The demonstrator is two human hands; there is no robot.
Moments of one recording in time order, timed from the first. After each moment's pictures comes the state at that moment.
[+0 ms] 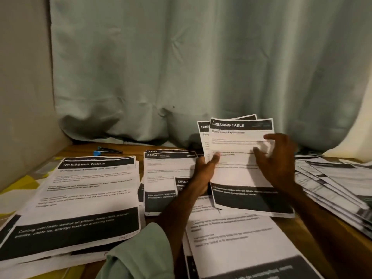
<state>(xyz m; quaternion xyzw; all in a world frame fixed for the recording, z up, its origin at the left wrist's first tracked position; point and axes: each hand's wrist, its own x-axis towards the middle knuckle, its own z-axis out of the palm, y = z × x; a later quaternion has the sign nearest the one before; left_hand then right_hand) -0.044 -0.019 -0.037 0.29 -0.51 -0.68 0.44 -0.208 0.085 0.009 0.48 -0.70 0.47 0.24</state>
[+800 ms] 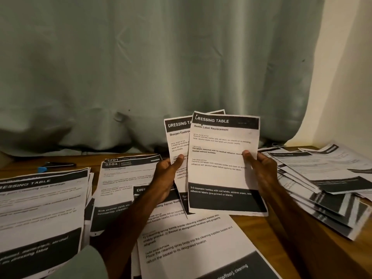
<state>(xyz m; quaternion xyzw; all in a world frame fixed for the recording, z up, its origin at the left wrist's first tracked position) -0.052 -0.032 -0.050 0.24 -0.53 -0.68 0.44 -0.264 0.123 -0.012 0.29 -0.59 0.74 -0.17</state>
